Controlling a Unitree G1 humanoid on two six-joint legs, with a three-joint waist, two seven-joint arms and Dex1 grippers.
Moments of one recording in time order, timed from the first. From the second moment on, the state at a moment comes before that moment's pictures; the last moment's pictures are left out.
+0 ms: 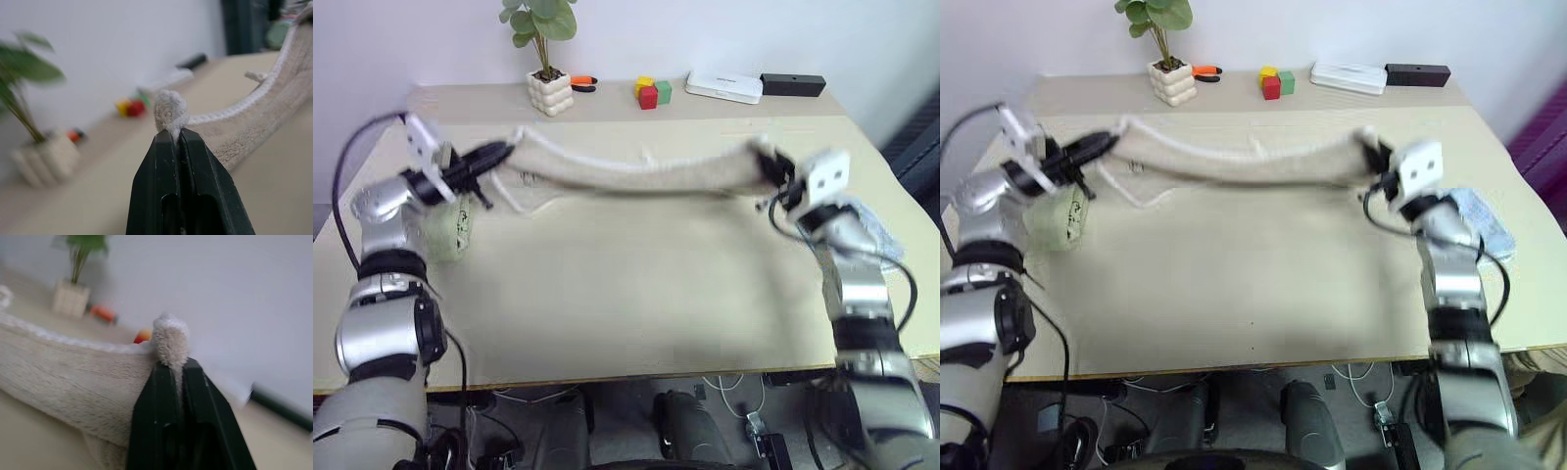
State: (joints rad) left arm -0.87 0.65 0.25 1.08 -0.33 -0.42 -1.35; right arm -0.38 -0.53 -0.14 0.22 0.17 -0.21 0.50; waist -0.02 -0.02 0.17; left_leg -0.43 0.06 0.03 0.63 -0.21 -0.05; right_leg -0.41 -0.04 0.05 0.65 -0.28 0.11
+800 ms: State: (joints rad) left arm -0.41 0.69 0.29 0.56 -0.48 -0.12 -1.50; right arm 0.05 -0.67 -0.12 -0.13 0.26 0.10 0.77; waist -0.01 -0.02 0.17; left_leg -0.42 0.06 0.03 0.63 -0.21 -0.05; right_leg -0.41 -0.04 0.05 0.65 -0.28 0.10
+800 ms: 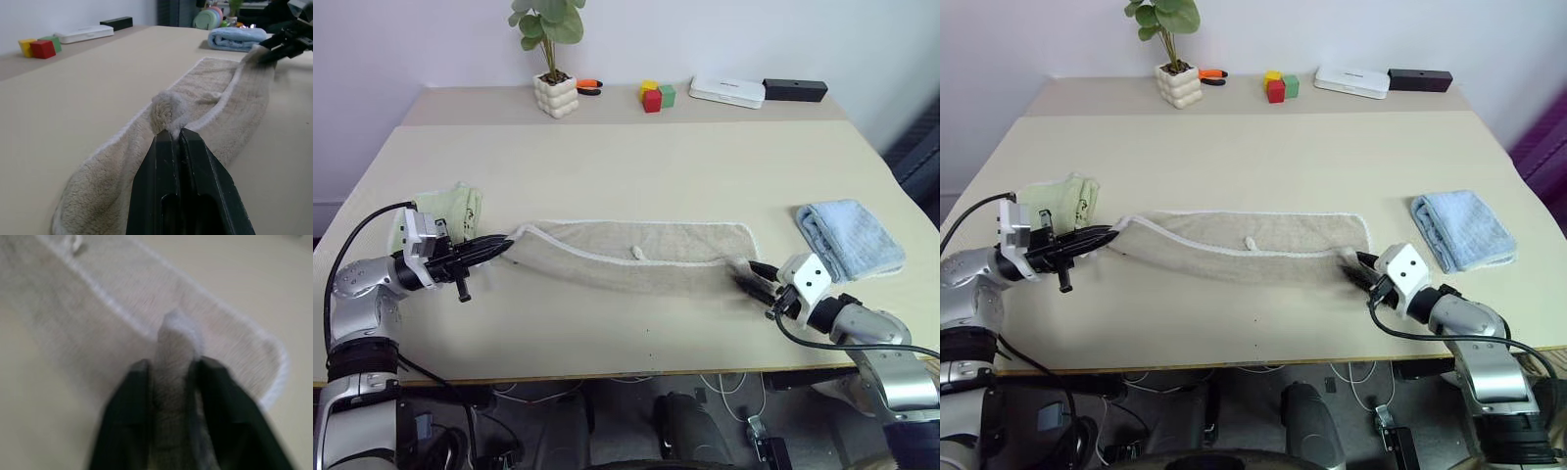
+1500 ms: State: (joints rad) left arm -0.39 0.67 0.29 0.48 -0.49 -0.09 -1.47; right arm -0.28 -0.85 -0.08 0.04 0.30 0.33 1.03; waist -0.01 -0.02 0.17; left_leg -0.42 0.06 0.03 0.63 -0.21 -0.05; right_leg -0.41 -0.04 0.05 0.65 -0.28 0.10
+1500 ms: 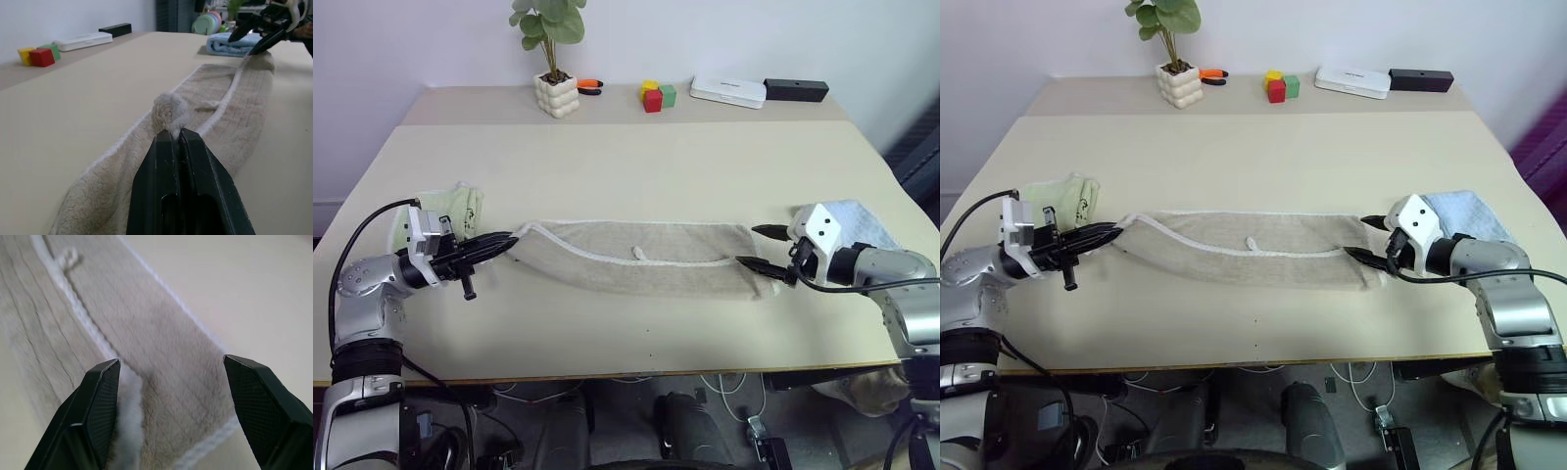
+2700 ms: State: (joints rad) left arm -0.29 0.73 0.28 0.45 -0.53 0.21 -1.49; right arm -0.24 -0.91 -0.10 -0.08 0.50 0.67 1.12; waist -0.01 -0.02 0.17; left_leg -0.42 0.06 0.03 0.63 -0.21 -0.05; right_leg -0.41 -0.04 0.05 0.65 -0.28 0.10
